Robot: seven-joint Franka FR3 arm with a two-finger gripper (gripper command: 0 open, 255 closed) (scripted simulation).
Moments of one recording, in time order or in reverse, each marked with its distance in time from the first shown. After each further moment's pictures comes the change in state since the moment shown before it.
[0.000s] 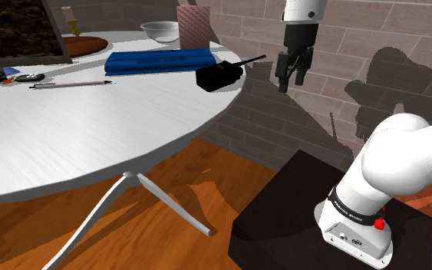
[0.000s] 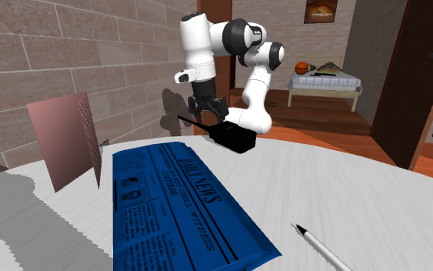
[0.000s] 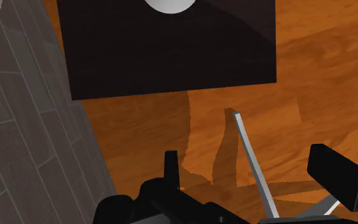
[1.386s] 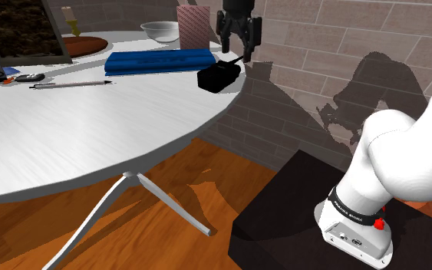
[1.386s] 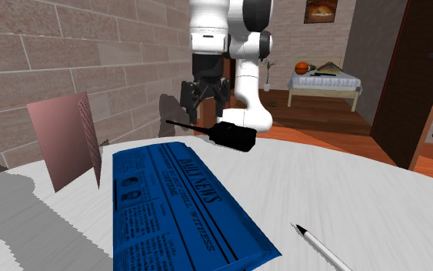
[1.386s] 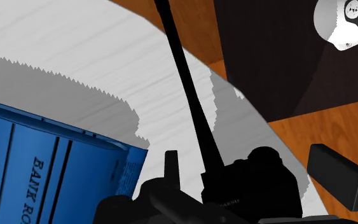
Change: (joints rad) arm 0.379 0.388 -0.077 0.457 -0.124 0.066 -1.117
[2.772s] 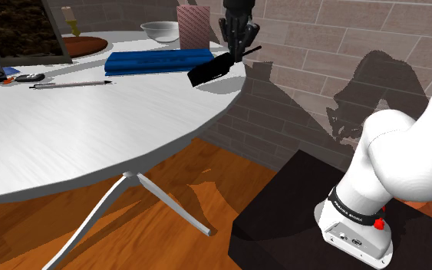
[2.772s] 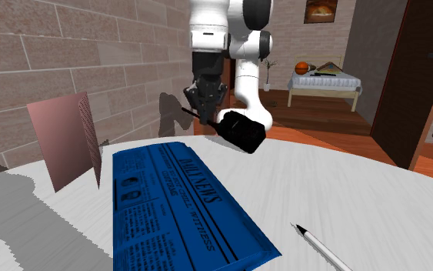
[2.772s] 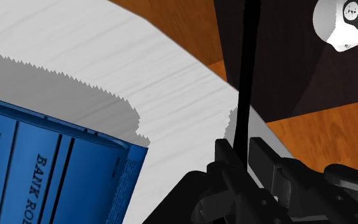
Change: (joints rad) arm 0.001 0.000 -0.001 0.013 0.000 -0.011 -0.006
